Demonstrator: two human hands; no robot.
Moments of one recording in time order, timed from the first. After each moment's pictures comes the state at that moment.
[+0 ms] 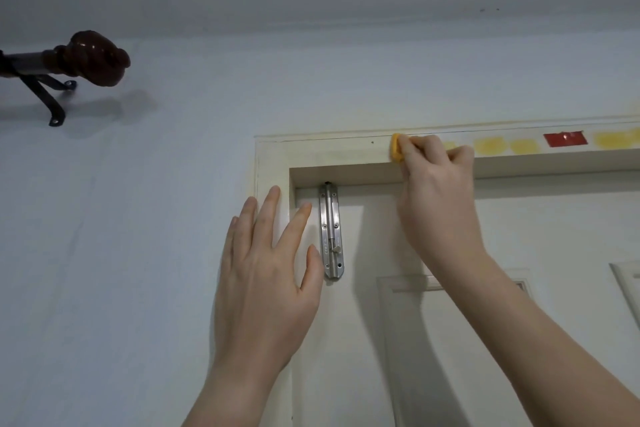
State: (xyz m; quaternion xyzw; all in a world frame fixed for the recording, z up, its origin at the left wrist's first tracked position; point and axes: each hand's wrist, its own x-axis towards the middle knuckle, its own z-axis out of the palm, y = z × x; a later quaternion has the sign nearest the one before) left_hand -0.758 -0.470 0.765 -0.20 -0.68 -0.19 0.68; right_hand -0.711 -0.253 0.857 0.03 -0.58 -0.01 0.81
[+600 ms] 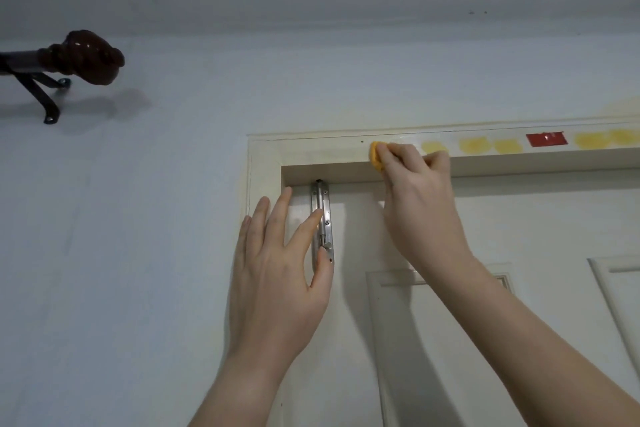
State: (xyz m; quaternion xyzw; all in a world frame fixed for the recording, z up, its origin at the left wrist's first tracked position) left_hand -0.757 -0.450 0.762 -0.23 -0.67 -0.20 0.68; right_hand -0.713 -0.253 0.847 0.08 -0.58 -0.04 0.81
